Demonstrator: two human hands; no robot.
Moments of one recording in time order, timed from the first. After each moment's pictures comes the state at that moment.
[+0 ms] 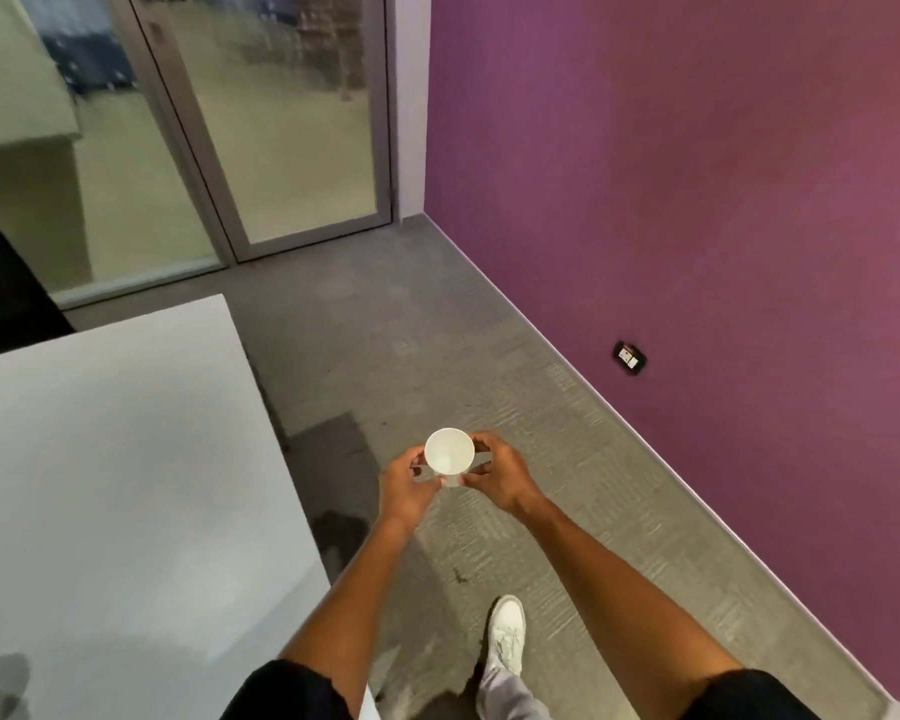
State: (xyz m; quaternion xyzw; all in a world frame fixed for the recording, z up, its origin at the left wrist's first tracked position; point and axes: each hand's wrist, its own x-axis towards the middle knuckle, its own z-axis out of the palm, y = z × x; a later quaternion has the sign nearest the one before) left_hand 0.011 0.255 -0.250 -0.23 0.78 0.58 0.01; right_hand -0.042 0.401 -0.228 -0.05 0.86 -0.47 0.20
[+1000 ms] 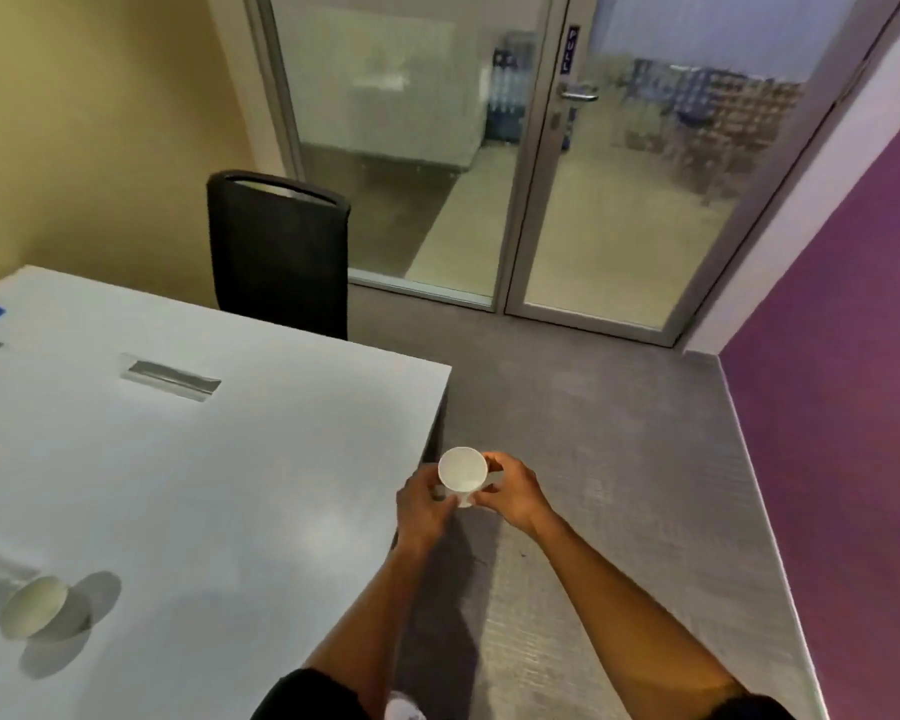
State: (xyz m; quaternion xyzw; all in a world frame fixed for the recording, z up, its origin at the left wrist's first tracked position) left_hand -0.151 0.054 -0.236 -0.50 0.65 0.52 -0.24; right_hand -0.291 0.110 -0.220 -0.38 0.79 -0.34 0.34
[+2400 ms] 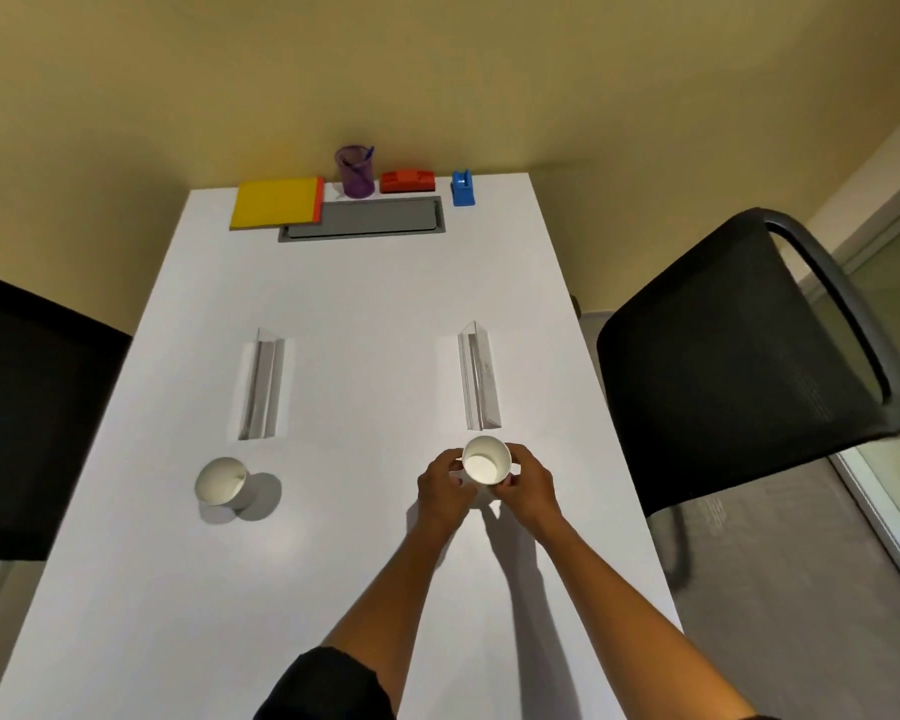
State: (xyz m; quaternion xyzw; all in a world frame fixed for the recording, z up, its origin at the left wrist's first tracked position) left_hand -0.023 -0.305 -0.277 -0.81 0.19 0.35 -0.43; right_hand -0.128 -0.392 -0.292 -0.69 0.50 -0.12 0.52
